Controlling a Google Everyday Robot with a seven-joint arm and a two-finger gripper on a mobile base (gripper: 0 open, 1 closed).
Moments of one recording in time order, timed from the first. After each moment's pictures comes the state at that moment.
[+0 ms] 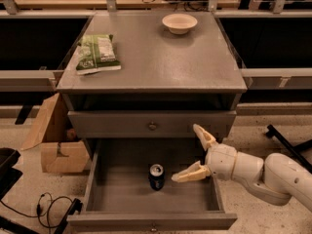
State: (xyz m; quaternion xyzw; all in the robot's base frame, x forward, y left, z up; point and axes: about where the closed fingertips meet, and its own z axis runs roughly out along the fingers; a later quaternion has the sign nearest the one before) arm 0.501 -0.094 0.693 -0.41 0.62 0.32 0.58
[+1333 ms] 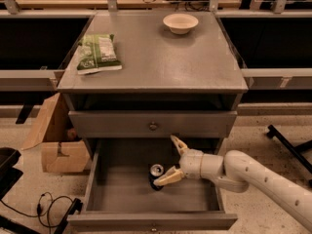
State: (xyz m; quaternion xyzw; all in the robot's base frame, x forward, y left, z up) arm 0.549 -0.035 0.563 -0.47 0.63 0.32 0.53
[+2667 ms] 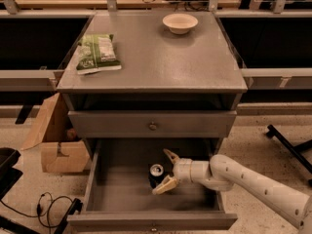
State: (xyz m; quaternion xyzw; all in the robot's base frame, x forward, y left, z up) arm 0.572 -0.022 0.441 -0.50 0.65 0.33 0.46
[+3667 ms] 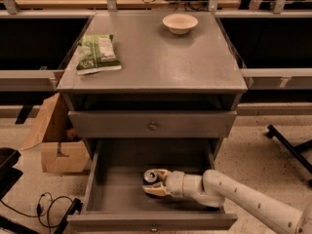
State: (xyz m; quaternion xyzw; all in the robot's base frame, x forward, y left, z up) arm 0.539 0.010 0.409 -0.45 0.66 0.38 0.47
